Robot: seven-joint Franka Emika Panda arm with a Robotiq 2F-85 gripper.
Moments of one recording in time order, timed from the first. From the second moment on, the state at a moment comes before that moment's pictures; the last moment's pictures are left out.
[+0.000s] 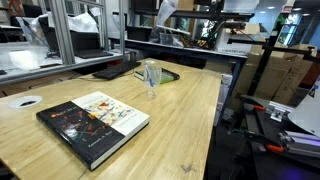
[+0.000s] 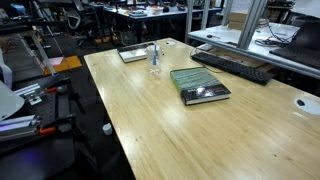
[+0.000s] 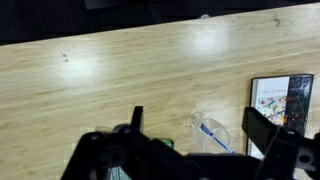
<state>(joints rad) -0.06 -0.30 -0.29 -2.23 0.09 1.83 -0.25</state>
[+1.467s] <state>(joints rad) -0.06 -0.28 -0.24 -2.26 0.02 1.91 -0.39</state>
